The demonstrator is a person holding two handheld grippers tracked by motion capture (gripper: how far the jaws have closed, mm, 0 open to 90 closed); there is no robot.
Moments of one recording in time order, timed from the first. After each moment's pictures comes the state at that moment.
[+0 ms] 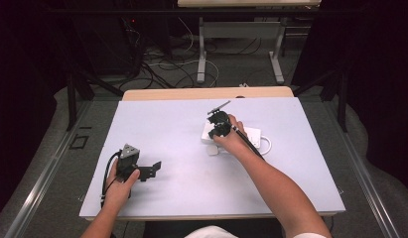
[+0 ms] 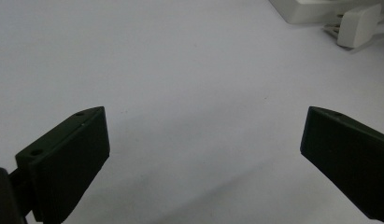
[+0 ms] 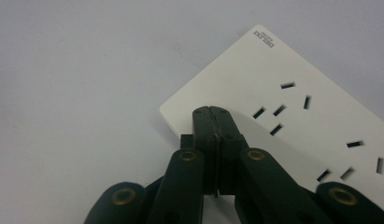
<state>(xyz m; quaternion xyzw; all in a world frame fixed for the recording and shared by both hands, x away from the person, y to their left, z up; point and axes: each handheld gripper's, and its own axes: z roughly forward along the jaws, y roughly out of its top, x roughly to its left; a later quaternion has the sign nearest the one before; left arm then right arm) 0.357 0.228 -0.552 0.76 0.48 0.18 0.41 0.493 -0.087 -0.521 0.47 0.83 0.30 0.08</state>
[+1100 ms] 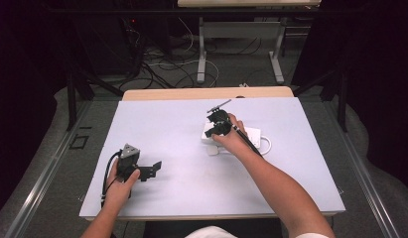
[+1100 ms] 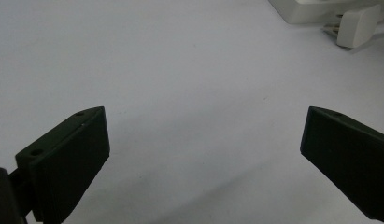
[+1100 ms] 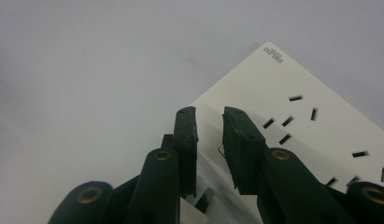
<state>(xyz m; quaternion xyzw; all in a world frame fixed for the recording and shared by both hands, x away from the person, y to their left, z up) 0.357 0.228 -0.552 0.76 0.48 0.17 0.41 0.490 -0.085 -0.513 0.46 0.82 0.33 0.07</state>
